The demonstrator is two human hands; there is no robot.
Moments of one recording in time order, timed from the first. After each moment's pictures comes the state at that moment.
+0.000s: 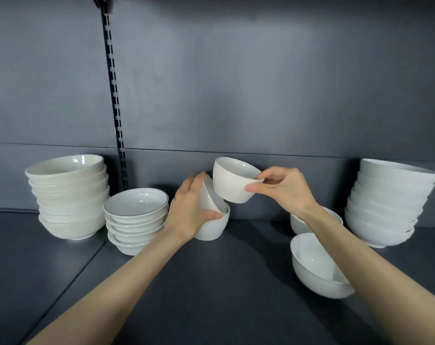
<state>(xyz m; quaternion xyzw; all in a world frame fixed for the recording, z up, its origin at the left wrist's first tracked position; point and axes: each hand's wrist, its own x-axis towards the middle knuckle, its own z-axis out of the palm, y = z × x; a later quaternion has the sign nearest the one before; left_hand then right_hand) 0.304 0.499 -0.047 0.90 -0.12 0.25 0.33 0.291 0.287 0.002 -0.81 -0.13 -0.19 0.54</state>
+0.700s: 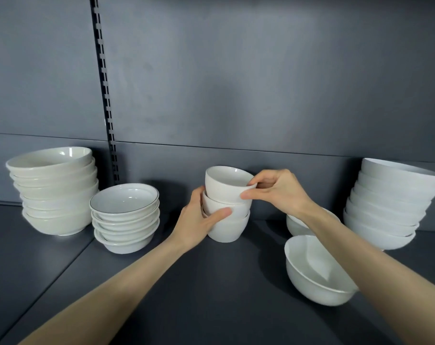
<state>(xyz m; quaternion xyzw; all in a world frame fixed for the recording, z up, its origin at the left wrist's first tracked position) 0.312 0.475 -0.078 0.80 -0.14 0.13 0.57 0.315 0.274 -0.006 -0.83 -0.17 -0.14 0.51</state>
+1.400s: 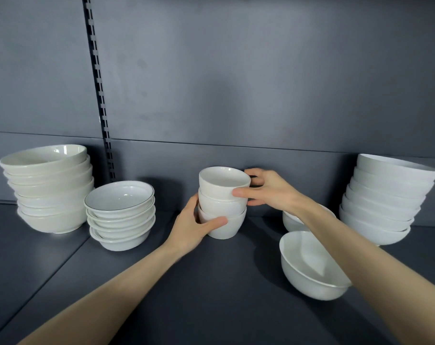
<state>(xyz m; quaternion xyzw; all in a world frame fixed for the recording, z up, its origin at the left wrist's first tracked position) 0.313 0.476 -0.103 0.77 -0.13 0.09 0.62 0.316 0.279 -0.004 -0.85 -0.15 0.01 0.51</state>
